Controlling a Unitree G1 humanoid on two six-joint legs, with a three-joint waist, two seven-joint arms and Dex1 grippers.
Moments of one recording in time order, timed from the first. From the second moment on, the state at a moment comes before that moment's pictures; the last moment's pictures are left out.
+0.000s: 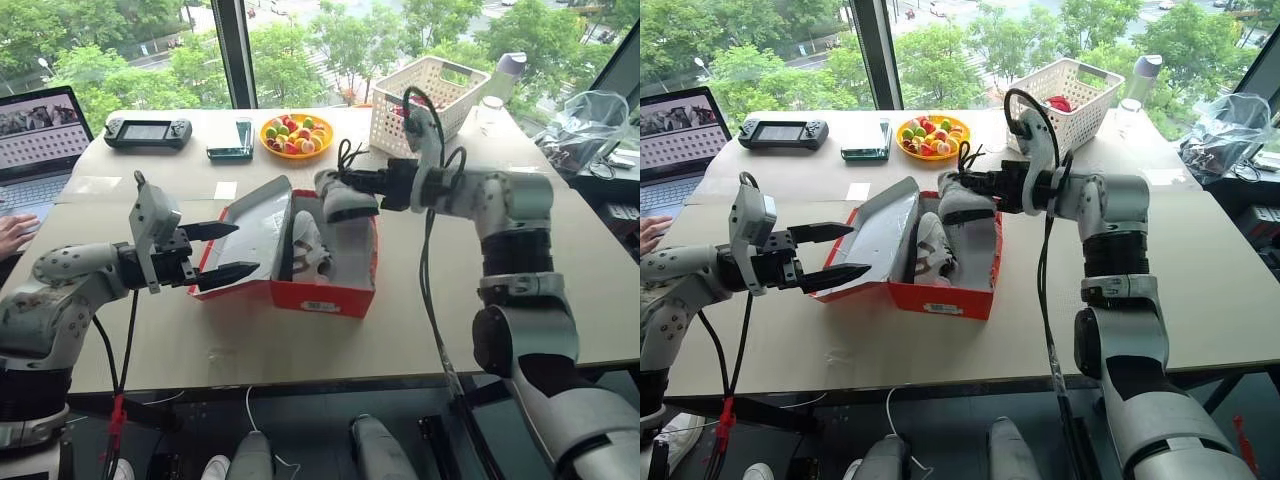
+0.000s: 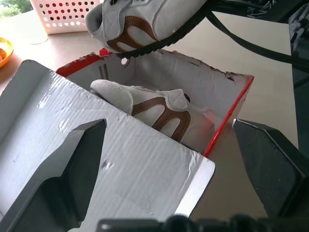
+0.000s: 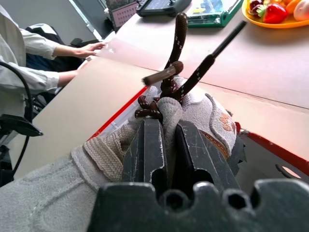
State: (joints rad) left arm -0.39 0.87 0.18 -0.22 -0.67 0.62 -1.01; right arm -1.13 -0.48 -0.23 0.36 0.41 1.07 0.73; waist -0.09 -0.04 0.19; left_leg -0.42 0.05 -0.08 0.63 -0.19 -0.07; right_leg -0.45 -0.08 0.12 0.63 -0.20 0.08
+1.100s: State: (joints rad) left arm -0.42 0.84 0.18 -0.22 -0.67 0.63 -0.98; right arm -0.72 -0.43 -0.27 0.76 0.06 0.02 0.01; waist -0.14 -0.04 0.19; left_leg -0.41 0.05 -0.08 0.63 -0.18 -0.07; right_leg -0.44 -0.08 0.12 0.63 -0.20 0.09
